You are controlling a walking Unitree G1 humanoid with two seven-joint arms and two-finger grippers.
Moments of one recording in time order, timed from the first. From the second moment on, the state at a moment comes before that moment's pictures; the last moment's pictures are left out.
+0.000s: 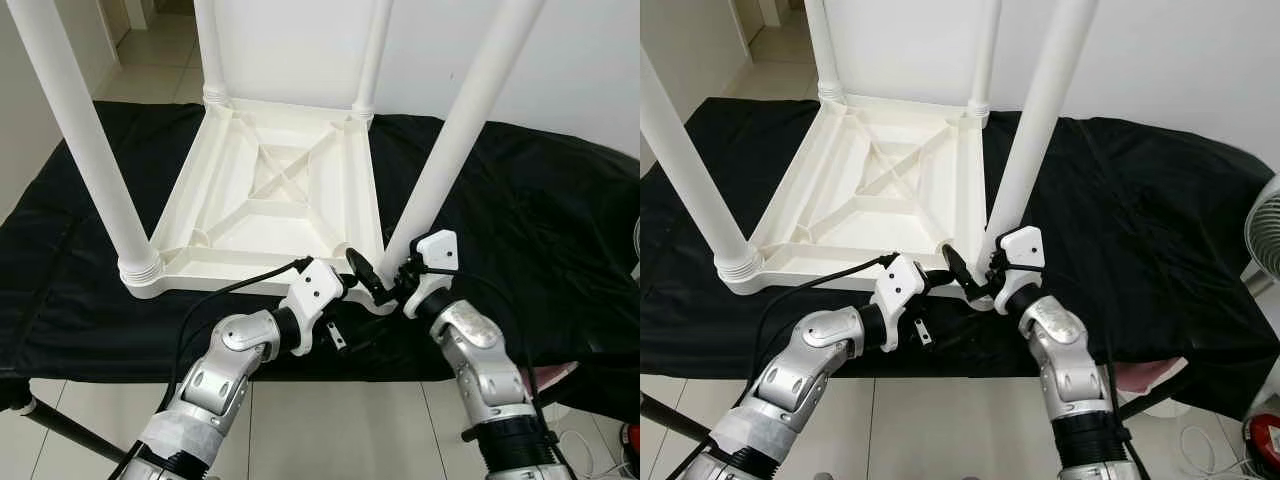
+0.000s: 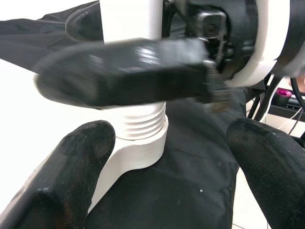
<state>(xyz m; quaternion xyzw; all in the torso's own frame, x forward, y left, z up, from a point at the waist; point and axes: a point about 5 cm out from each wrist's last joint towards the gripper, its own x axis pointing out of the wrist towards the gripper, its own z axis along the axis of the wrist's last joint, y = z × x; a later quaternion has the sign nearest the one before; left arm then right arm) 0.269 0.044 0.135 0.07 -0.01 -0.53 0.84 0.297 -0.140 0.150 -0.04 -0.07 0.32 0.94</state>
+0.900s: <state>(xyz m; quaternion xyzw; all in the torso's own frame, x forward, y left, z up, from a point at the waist) 0.261 0.043 0.138 0.06 0.00 -0.53 0.85 0.327 -0.176 0.125 -0.13 0.03 0.44 0.89</state>
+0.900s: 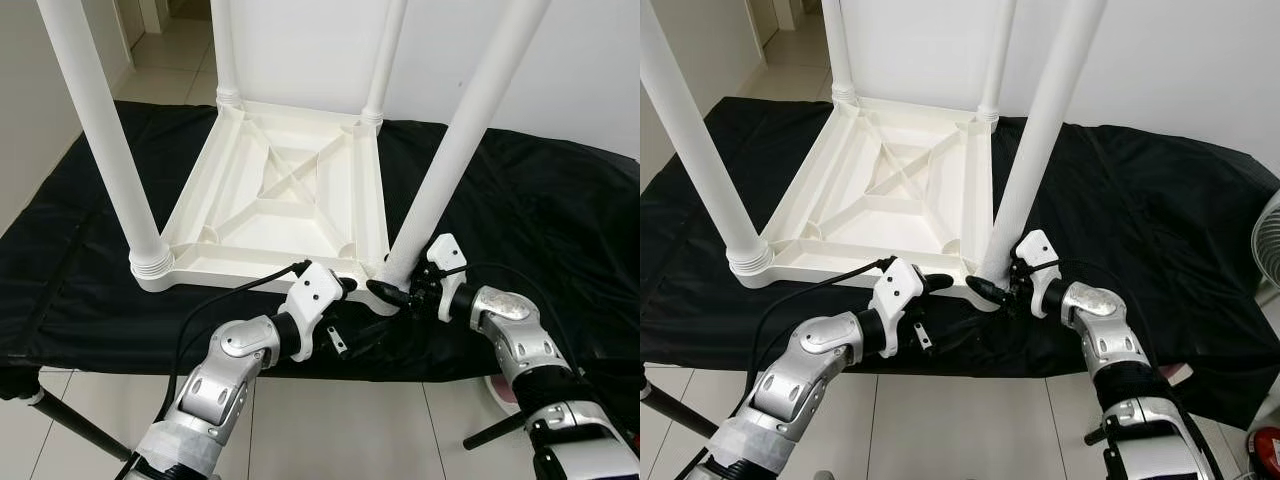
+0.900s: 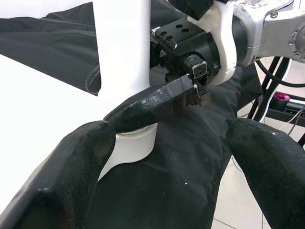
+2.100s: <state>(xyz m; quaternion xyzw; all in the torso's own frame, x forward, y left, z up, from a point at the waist) 0.256 0.039 0.137 0.05 0.01 -0.54 0.84 0.300 -0.127 0.116 -0.04 -0.04 0.22 0.98</state>
